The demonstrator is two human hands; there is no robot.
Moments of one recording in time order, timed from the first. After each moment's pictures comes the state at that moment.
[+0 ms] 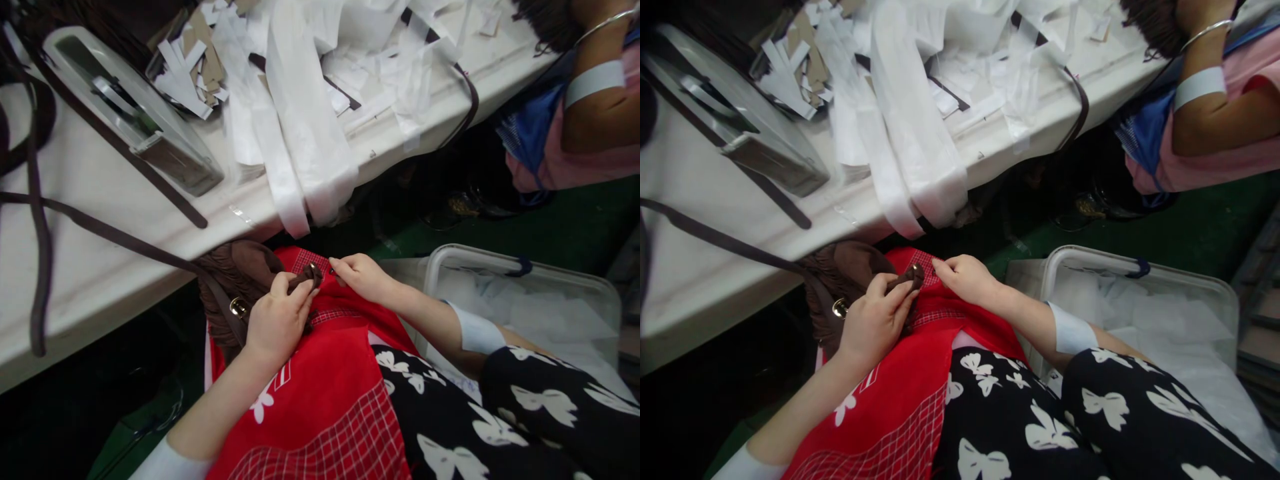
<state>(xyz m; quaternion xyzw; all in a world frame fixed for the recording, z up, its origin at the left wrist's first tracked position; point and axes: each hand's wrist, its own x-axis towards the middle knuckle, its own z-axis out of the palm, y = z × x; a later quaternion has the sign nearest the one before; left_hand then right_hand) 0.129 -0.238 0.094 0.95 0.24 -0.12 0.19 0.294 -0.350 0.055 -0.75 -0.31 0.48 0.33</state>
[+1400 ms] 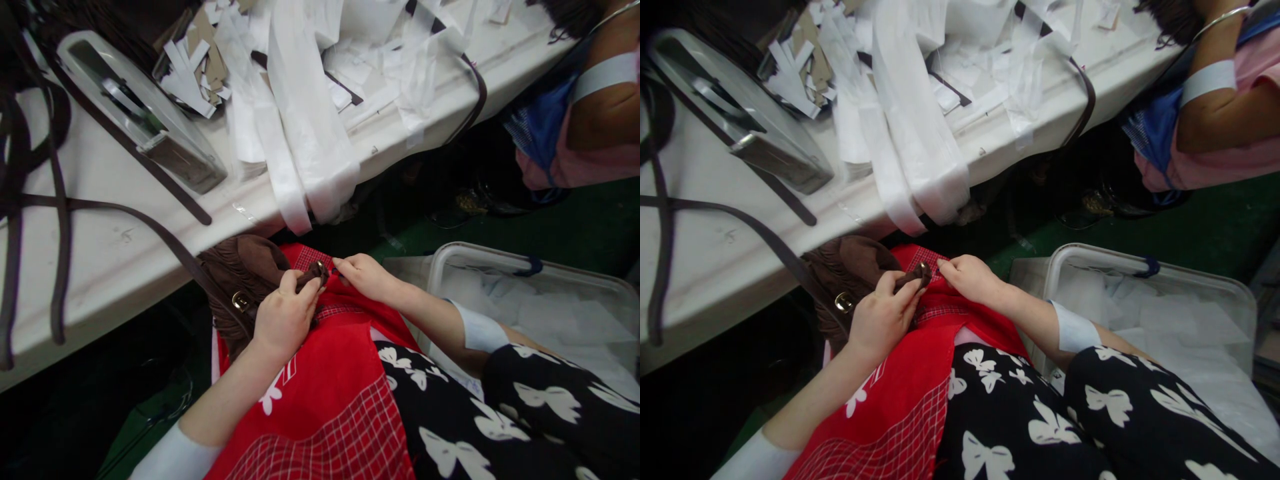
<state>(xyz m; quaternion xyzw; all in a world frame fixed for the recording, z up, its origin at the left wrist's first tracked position) 0.132 -0.247 0.094 0.96 0.20 -0.13 0.12 0.295 -0.352 0.056 -0.75 -0.30 0.50 0.30</state>
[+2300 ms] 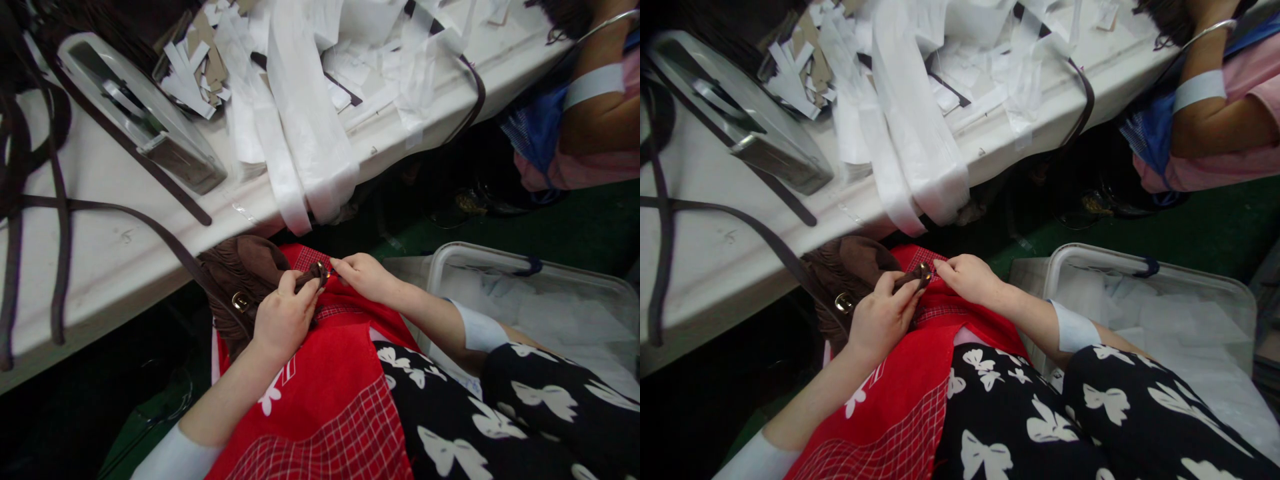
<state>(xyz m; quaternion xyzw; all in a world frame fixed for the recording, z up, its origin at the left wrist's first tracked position) 0.130 -0.247 0.089 0.96 0.20 -0.08 0.15 0.295 -0.350 0.066 -0.76 -0.32 0.48 0.29</state>
